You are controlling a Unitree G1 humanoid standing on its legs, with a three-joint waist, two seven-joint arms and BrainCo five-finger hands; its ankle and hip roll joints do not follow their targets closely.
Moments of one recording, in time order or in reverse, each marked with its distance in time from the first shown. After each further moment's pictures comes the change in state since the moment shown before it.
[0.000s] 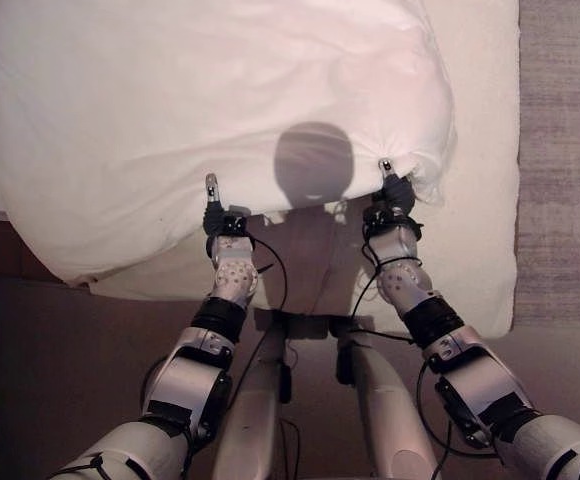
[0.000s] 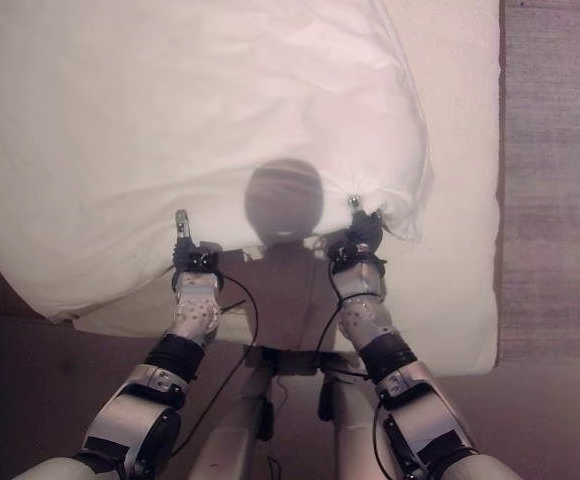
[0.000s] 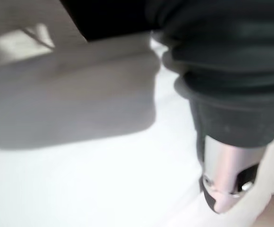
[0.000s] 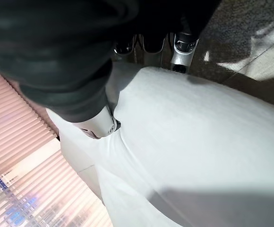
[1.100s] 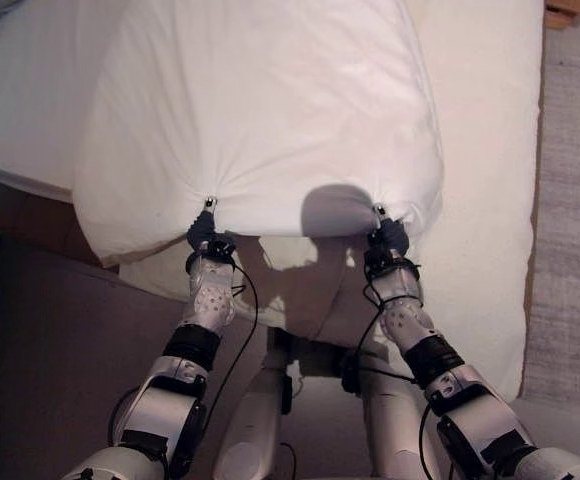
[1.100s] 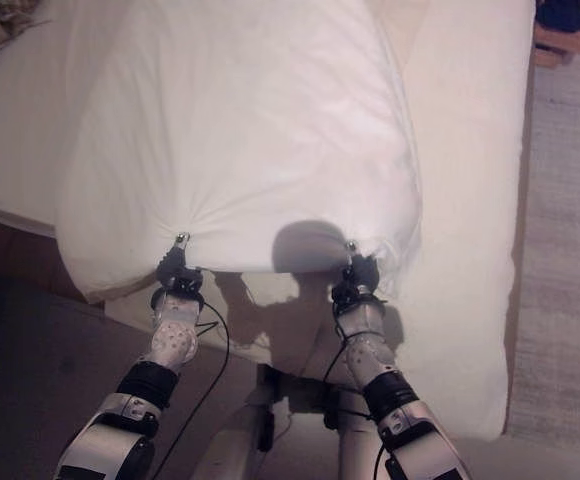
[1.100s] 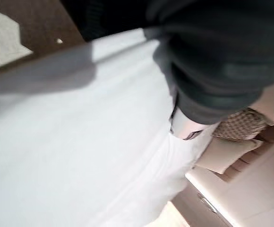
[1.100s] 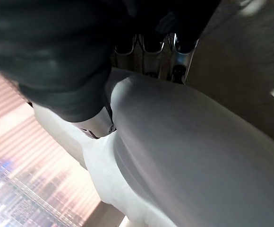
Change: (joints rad) left arm 0.170 0.079 -0.002 -0.080 0.187 0.102 -0.177; right arm 0.198 0.064 -0.033 0.043 0.000 0.043 0.153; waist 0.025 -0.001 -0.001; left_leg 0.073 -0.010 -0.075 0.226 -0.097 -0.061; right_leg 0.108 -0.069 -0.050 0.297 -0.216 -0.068
